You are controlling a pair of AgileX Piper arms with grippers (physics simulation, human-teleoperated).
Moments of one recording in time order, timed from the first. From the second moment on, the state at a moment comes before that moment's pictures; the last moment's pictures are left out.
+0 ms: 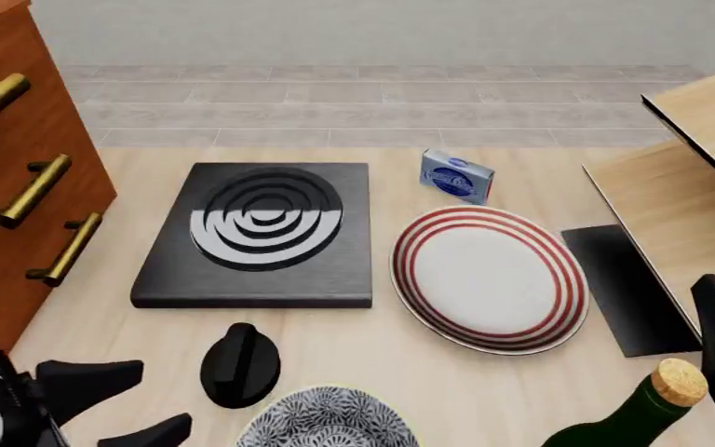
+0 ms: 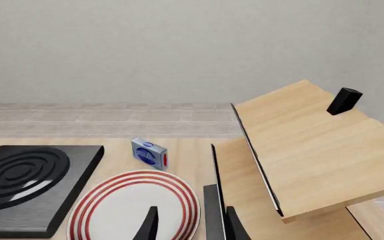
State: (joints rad) left arm -0.74 0.37 -0.08 0.27 -0.08; right arm 0.00 0.00 -0.01 0.01 0.00
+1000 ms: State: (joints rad) left arm -0.87 0.83 -0.04 -0.16 -0.10; right arm 0.00 0.00 -0.01 0.01 0.00
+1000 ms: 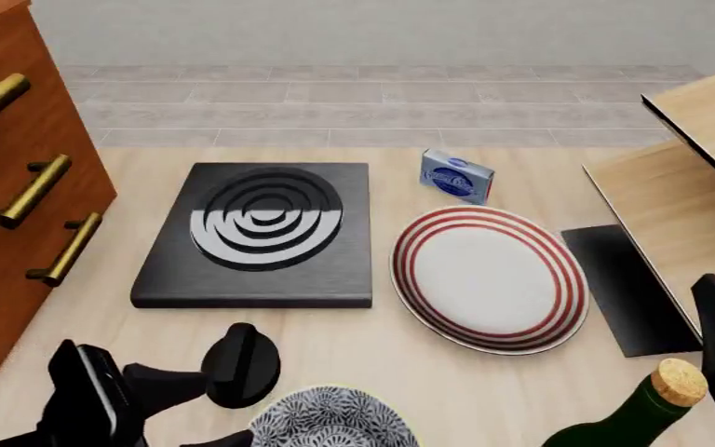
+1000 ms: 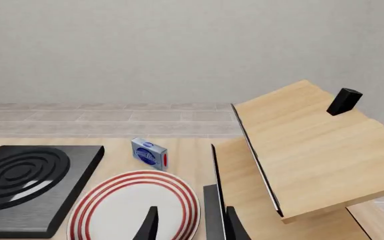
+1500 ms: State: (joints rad) left arm -0.95 1.20 -0.05 -0.49 -0.11; right arm 0.00 0.00 -0.01 0.01 0.00
